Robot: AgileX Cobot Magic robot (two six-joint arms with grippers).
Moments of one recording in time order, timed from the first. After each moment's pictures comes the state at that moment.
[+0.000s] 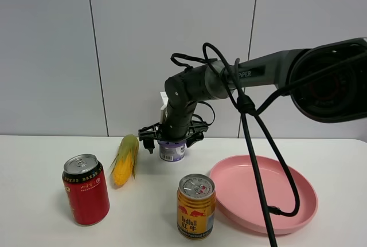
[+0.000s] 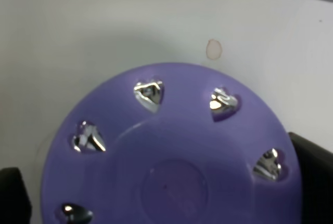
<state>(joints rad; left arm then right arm) 0.06 -0.01 -0.51 -0.10 1.06 0.10 0.63 2.56 -2.13 -0.27 0.66 0.51</state>
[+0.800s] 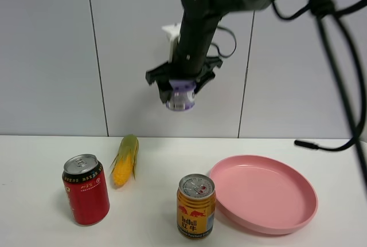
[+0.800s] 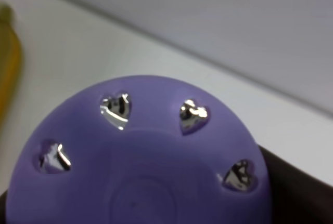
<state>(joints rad) 0.06 -0.01 -0.51 -0.10 1.06 0.10 0.63 2.19 -2.13 -0.19 0.96 0.16</state>
